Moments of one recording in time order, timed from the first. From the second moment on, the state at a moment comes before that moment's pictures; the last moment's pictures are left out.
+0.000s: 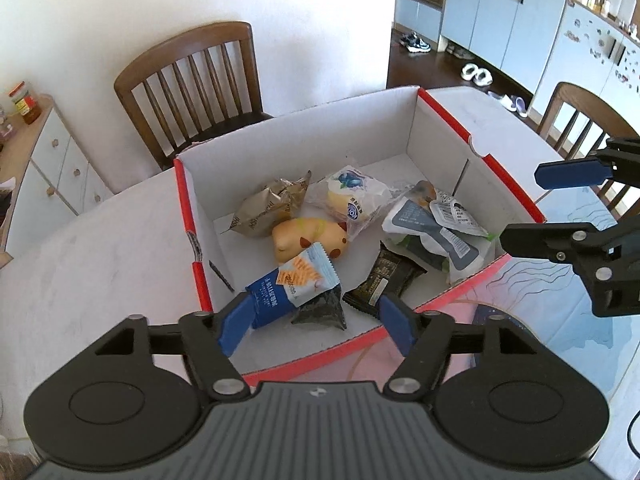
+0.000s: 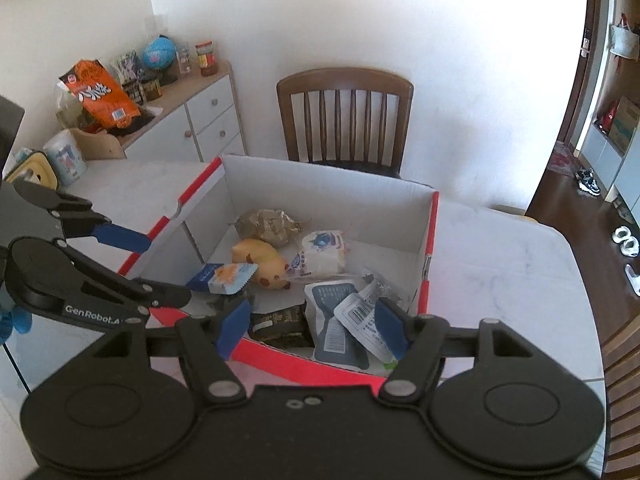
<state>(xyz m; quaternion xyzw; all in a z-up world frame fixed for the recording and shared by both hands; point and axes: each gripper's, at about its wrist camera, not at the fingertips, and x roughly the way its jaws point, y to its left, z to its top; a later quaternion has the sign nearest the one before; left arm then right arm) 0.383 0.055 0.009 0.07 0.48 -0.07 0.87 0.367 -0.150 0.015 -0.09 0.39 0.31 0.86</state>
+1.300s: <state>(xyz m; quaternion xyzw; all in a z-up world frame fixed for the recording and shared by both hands) 0.290 0.052 0.028 0.01 0.42 -0.08 0.90 0.275 -0.183 0.031 -0.07 0.34 0.29 0.89</state>
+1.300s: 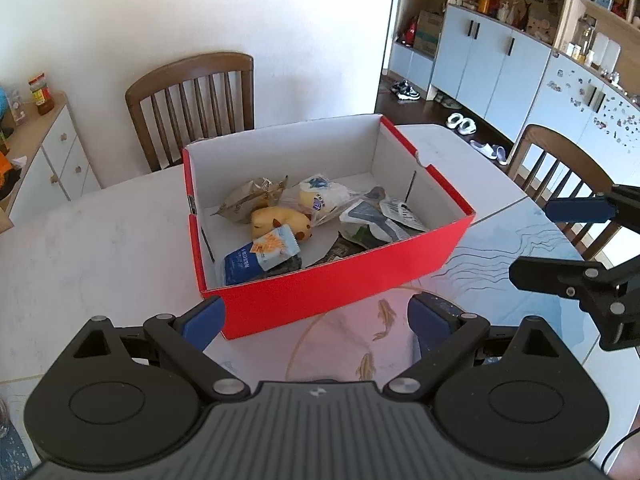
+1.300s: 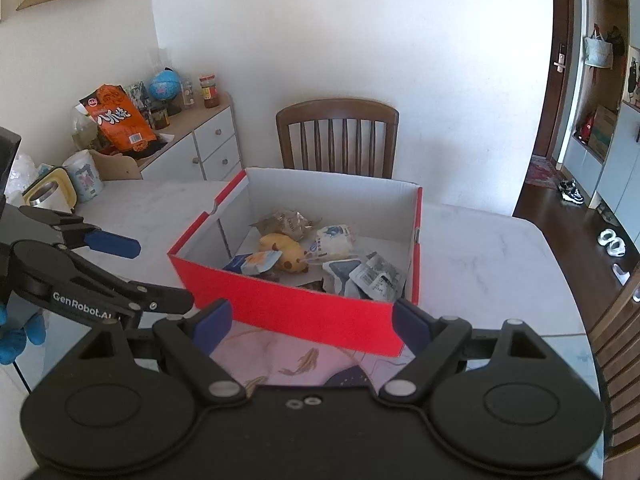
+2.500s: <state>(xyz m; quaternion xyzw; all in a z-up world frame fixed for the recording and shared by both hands) 0.214 0.020 -0.018 0.04 0.38 -0.11 0.92 0.166 -0.207 -0.032 -0.07 0.32 0.25 0.91</state>
